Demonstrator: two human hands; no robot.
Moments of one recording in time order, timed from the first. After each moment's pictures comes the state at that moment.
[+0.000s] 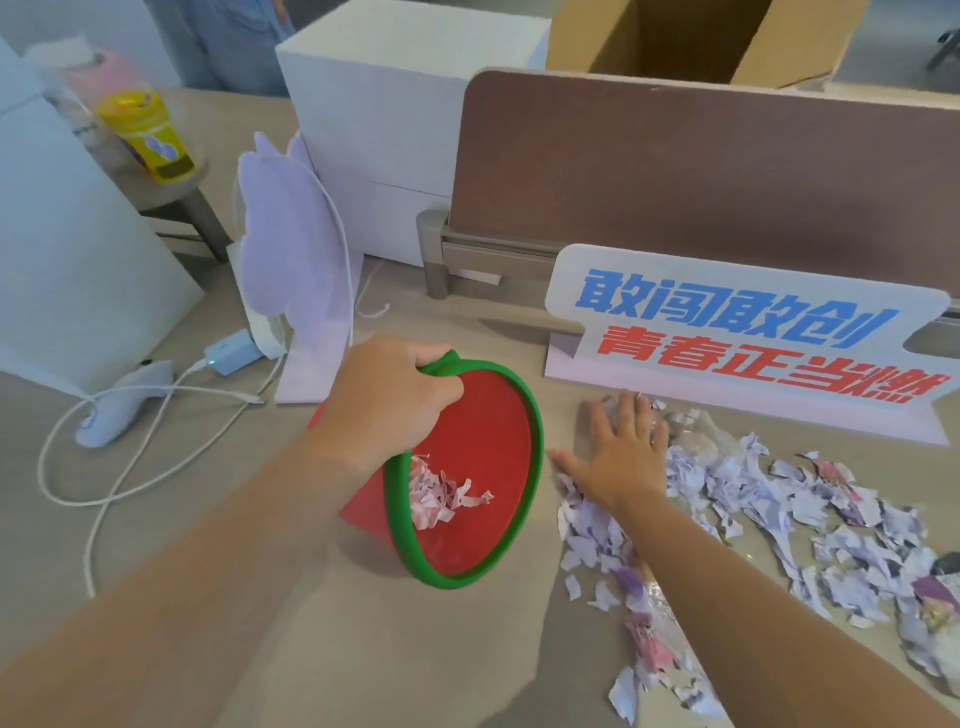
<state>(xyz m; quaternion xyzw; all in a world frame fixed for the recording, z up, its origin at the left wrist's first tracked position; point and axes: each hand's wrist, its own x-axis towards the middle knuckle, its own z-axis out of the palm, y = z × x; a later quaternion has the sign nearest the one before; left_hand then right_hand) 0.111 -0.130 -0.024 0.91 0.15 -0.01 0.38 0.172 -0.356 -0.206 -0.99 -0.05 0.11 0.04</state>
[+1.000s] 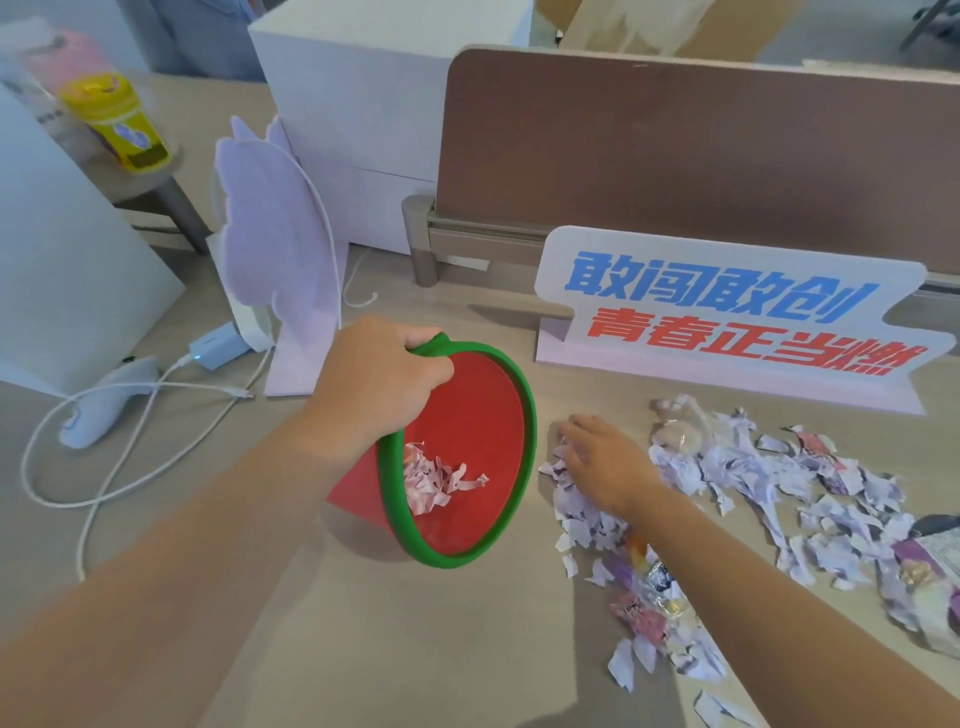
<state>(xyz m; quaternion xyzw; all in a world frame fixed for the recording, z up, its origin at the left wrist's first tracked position) 0.115 -0.127 -0.024 0.91 0.15 -0.01 0.39 0.151 -0.360 -0.192 -0.96 -0.17 0.17 0.14</state>
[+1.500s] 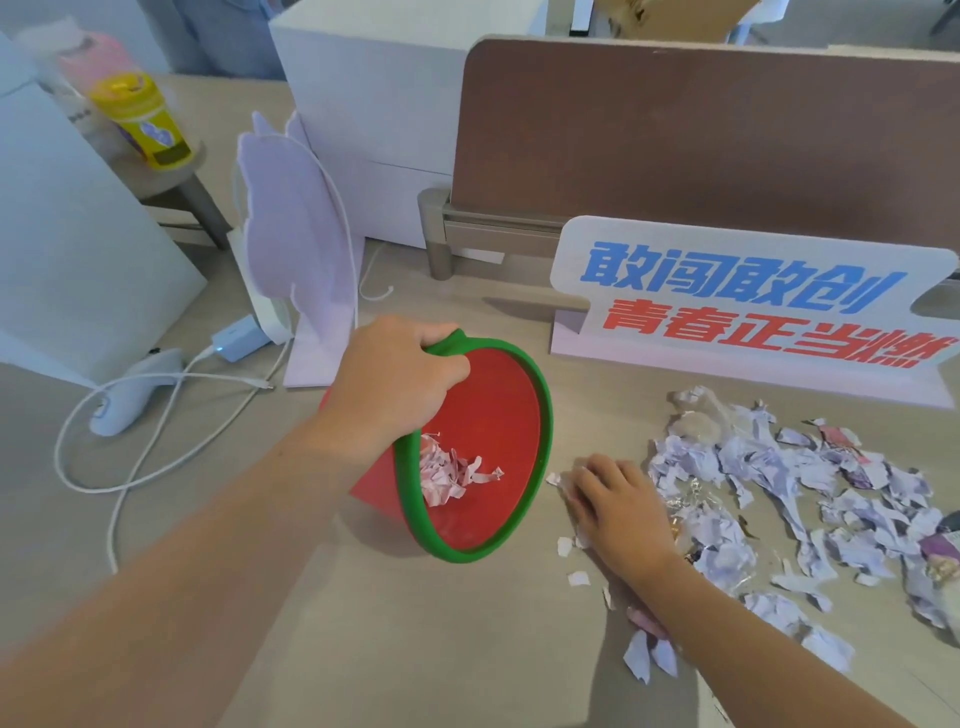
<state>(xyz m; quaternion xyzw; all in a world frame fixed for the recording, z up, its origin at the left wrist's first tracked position) 0.105 -0.127 -0.026 0.91 0.13 0.00 0.40 0.088 -0.361 -0.220 -0.96 -0.22 -0.07 0.13</state>
